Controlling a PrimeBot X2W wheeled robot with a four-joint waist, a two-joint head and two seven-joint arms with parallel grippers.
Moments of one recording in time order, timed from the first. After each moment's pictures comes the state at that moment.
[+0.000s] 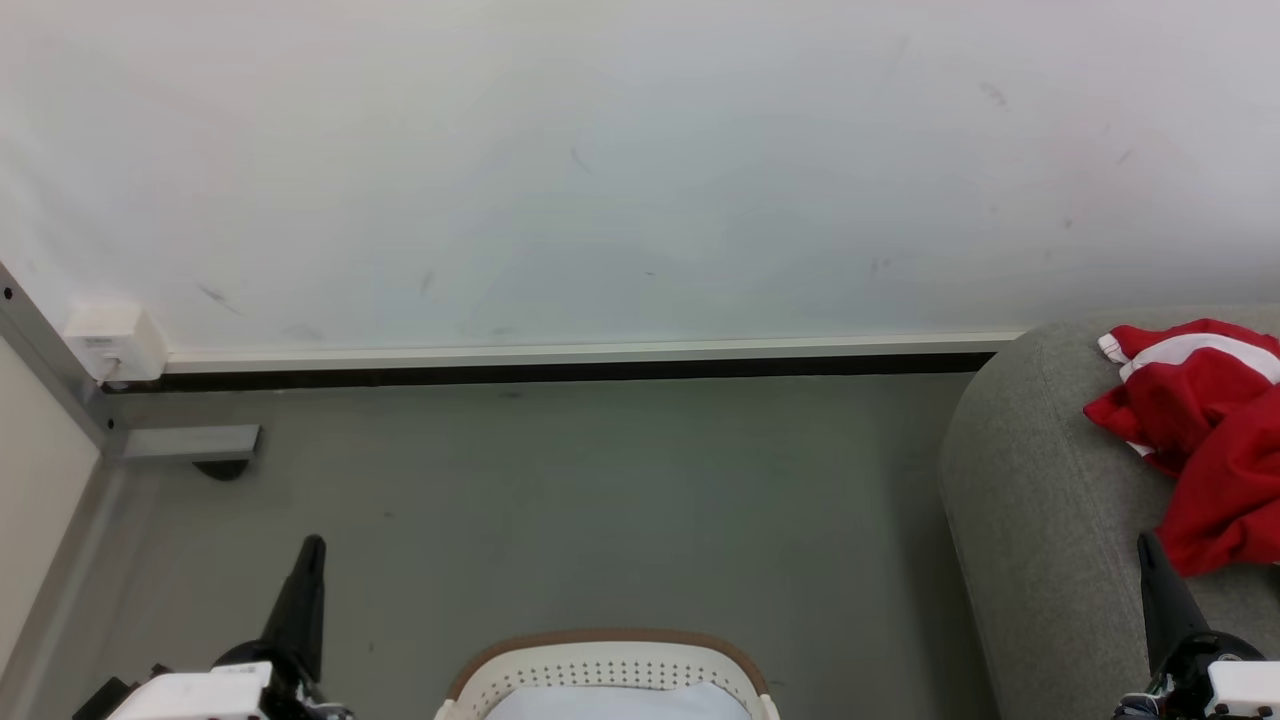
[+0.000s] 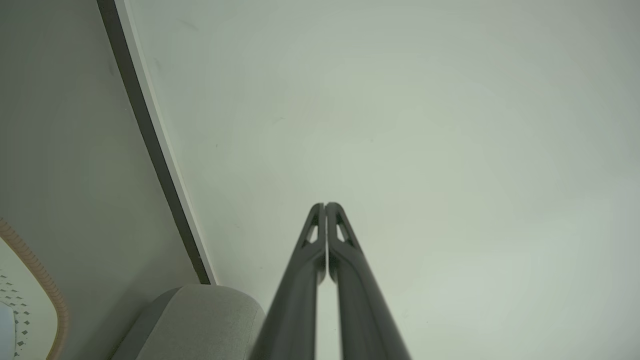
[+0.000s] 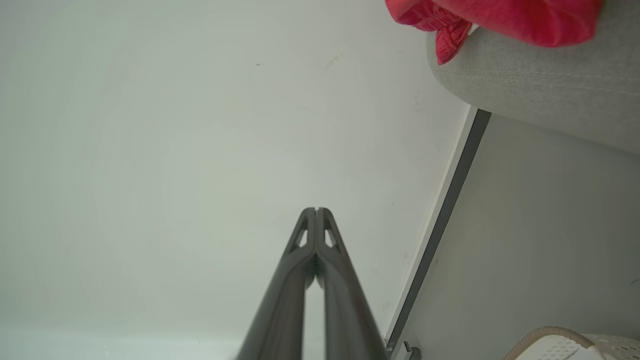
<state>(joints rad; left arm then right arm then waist) -0.10 0.05 0.11 0.25 -1.61 -0.13 0.11 -0.10 -0.06 -0.10 0.25 1.63 0.13 0.10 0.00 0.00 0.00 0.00</state>
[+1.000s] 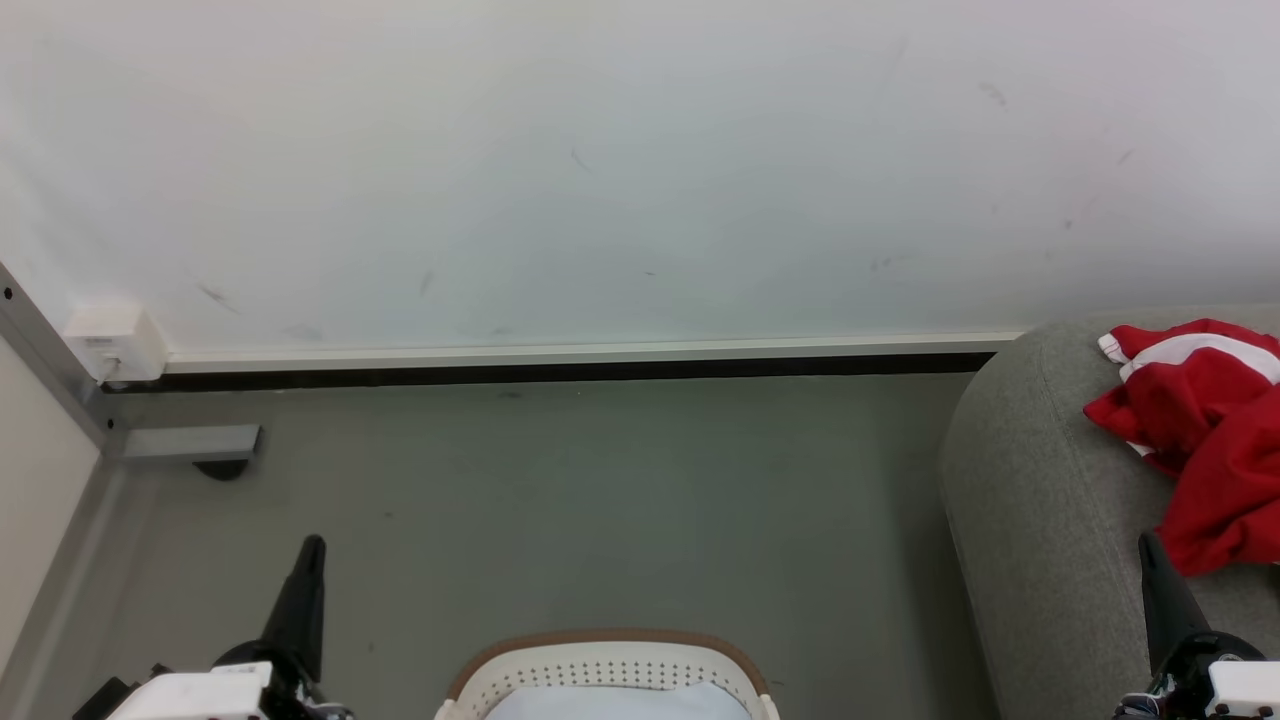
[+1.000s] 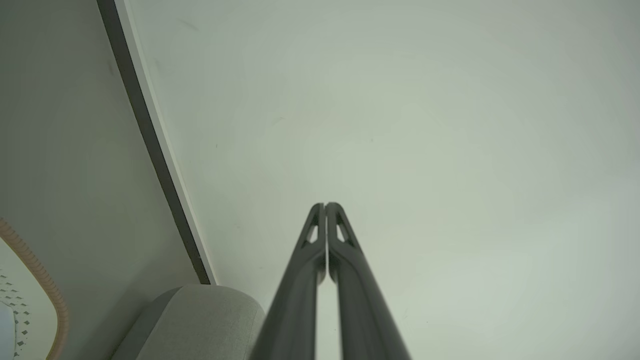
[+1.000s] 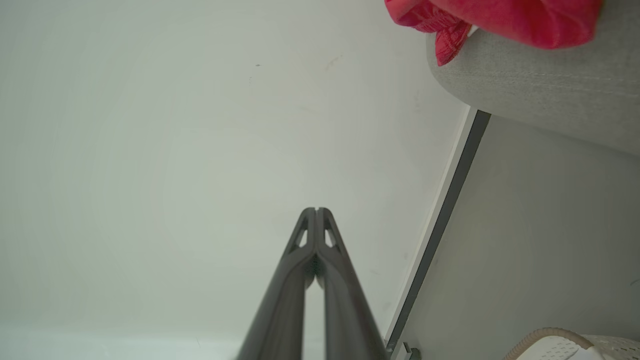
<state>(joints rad) -0.10 0.05 0.11 0.25 -1.61 -0.13 0.11 -0.10 -0.06 -0.10 0.25 1.62 0.13 0.11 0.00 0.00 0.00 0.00</state>
